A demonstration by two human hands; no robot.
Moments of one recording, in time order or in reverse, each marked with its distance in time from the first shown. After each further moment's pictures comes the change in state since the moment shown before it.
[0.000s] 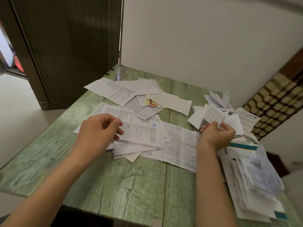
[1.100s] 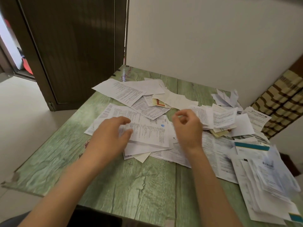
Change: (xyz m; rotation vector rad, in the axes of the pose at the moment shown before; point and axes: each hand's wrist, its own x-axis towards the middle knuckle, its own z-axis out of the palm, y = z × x) left_hand 0.004 -0.011 -0.001 0.414 -0.118 0.144; right_hand -0.062 -0.003 0.011 -0.404 -0.792 -0.487
